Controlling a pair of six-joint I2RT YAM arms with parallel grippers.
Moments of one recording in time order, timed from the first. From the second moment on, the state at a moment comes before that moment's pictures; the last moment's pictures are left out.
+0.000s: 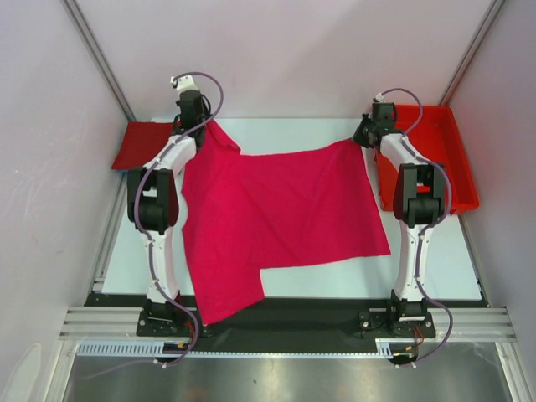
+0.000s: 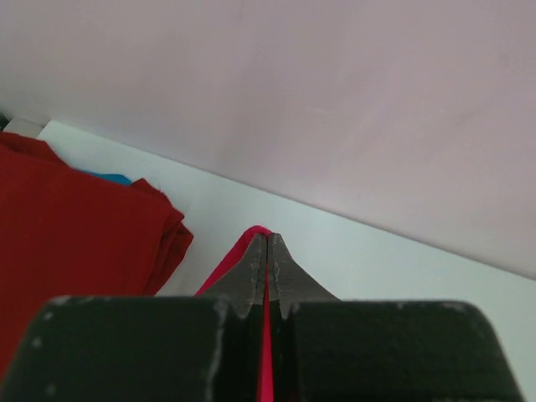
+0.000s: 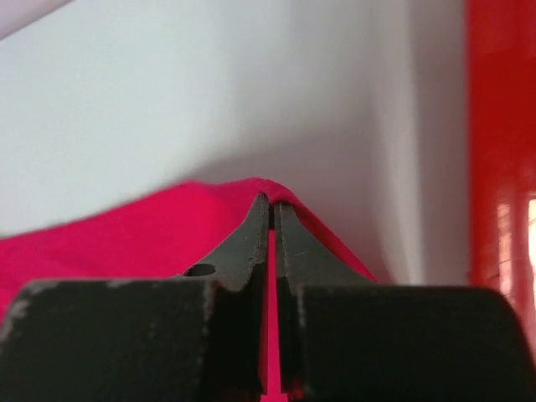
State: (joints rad) left arm -0.12 2.19 1.78 0.18 -0.31 -0.27; right arm 0.04 2.28 1.85 -0.22 -0.12 0.43
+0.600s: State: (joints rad) left arm -0.10 2.25 1.89 0.01 -0.33 -0.32; right arm -0.03 2.44 2.06 -0.34 -0.17 0.39
